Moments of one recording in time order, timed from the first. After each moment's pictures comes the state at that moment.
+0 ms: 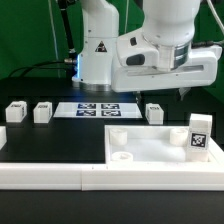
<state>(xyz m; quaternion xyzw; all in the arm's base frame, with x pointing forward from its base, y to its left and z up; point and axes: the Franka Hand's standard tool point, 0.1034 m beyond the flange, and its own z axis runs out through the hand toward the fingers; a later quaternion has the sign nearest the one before) 0.423 0.101 0.055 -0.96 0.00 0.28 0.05</state>
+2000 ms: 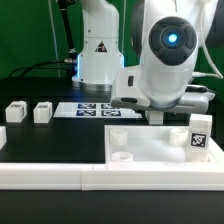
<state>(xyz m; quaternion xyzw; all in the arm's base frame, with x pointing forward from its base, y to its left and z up) 0.369 0.107 0.006 -0.89 0.09 0.44 0.03</state>
